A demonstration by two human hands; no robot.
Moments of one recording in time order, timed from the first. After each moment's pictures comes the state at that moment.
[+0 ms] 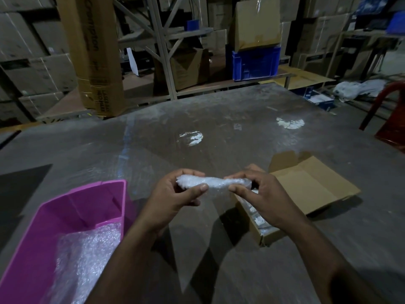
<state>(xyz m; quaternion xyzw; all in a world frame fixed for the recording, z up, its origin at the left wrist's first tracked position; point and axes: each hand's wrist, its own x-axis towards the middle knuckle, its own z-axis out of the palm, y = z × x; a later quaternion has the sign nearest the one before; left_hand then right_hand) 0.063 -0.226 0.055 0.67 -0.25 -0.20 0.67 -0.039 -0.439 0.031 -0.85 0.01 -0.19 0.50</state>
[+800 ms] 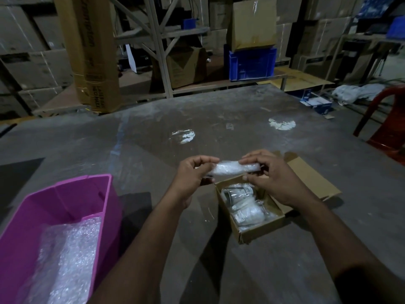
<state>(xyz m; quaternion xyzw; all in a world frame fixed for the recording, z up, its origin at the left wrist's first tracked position) 0.074 -0.328 0.031 0.66 -0.17 -0.21 0.70 -0.047 -0.525 0.037 -0.86 0.01 -0.17 0.47</state>
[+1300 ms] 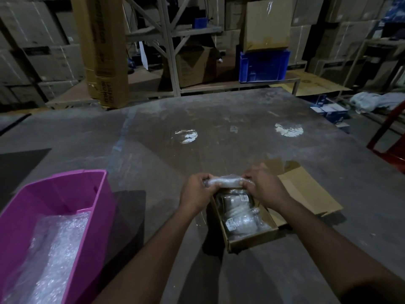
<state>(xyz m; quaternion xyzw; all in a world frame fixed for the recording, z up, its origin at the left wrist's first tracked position) 0.082 -0.365 -0.038 0.88 -0.16 -0.05 0.45 0.004 -0.567 -0.019 -0.97 0.06 -0.12 0.18</state>
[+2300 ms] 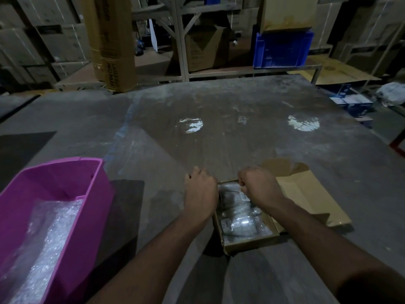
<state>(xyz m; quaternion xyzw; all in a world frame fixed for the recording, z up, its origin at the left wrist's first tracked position) 0.064 -0.393 -0.039 0.97 -0.22 0.10 0.01 0.032 -0.567 -0.048 -1.00 0.01 -0.08 0.02</state>
